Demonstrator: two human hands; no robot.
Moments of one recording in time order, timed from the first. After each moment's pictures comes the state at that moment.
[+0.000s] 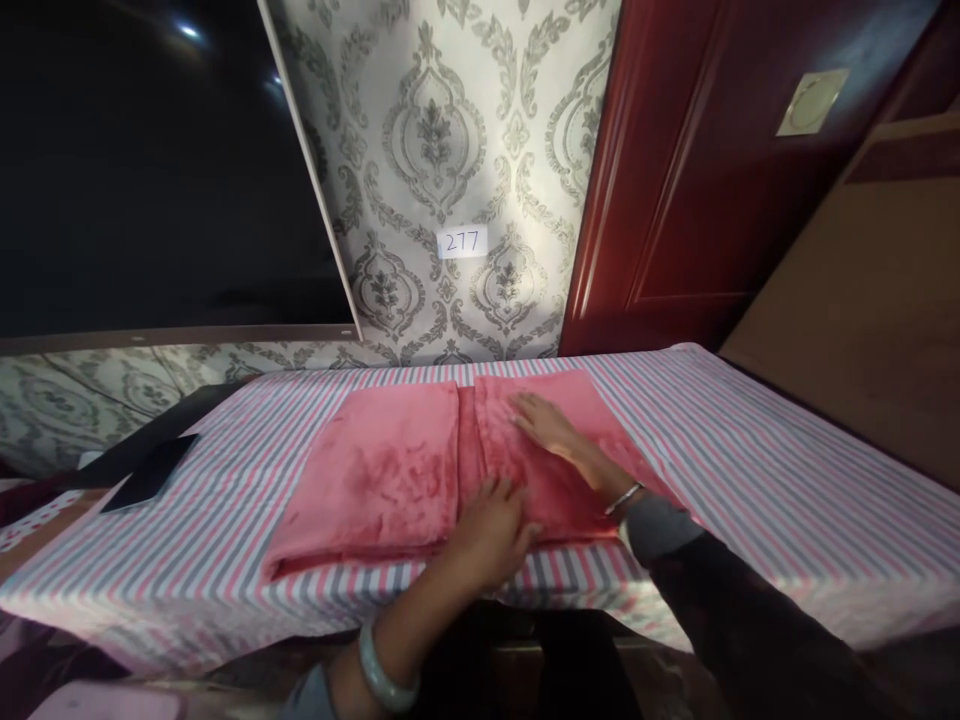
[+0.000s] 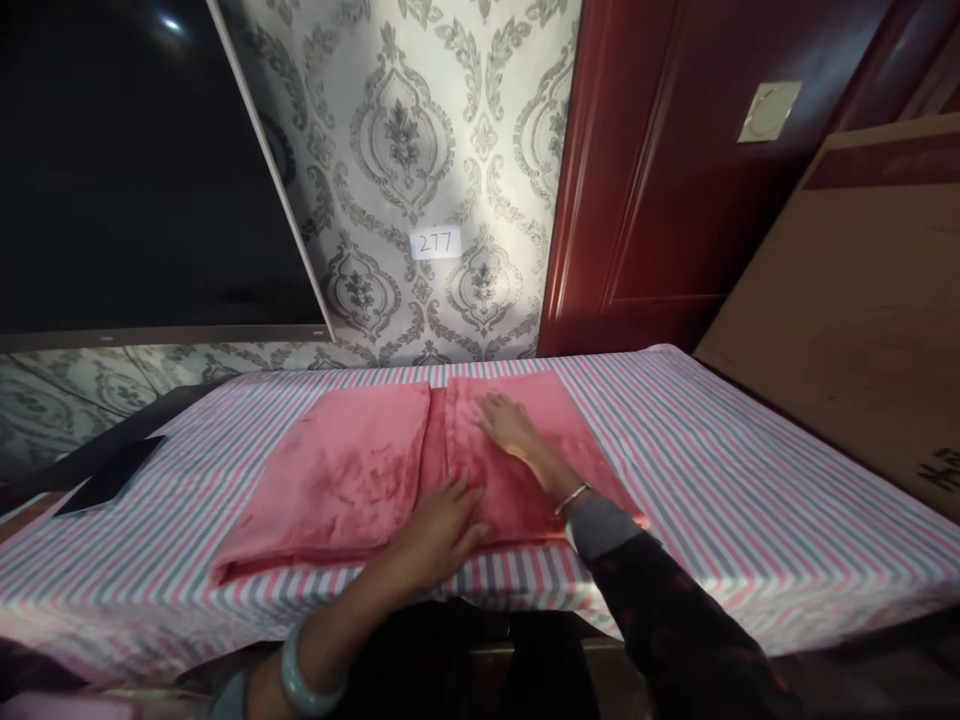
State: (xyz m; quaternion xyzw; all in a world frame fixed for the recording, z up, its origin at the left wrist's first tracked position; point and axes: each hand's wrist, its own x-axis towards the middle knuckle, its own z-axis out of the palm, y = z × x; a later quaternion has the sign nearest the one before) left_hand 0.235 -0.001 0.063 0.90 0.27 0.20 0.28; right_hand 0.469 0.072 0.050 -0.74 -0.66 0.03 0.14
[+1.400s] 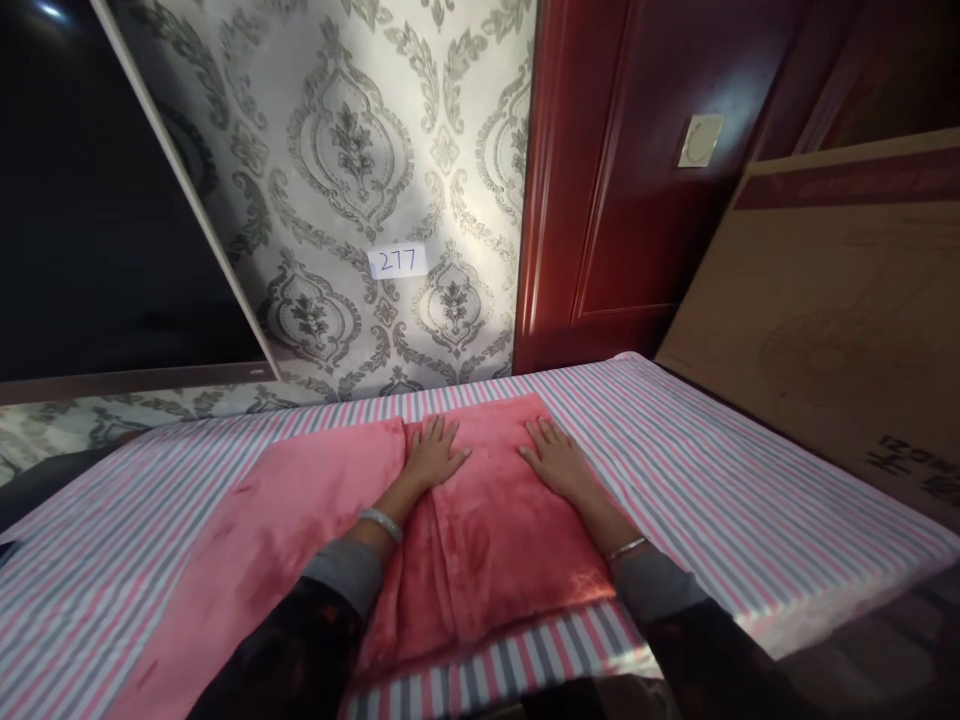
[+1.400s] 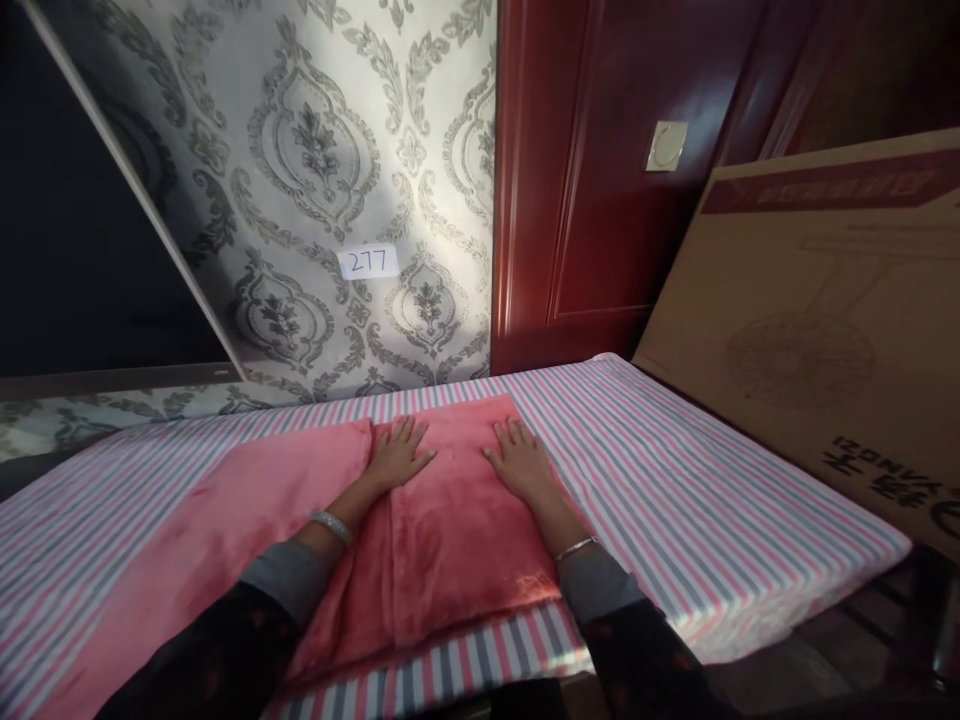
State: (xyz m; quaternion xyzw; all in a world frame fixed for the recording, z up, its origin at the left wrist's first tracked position) left_hand 0.338 0.199 0.041 0.93 0.36 0.03 0.04; right_hand 0.541 0.041 0.012 -0.85 -0.52 -0.03 0.10
